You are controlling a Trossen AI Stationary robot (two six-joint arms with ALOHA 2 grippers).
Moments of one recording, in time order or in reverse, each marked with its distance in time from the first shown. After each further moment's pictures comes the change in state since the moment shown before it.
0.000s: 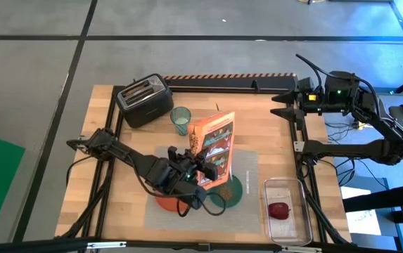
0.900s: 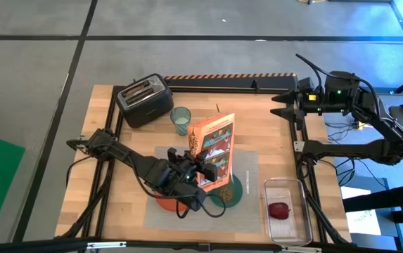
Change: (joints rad) left arm -0.006 0.004 0.000 -0.007 0.000 -0.033; right arm 0.000 0.000 0.000 0.000 0.000 0.000
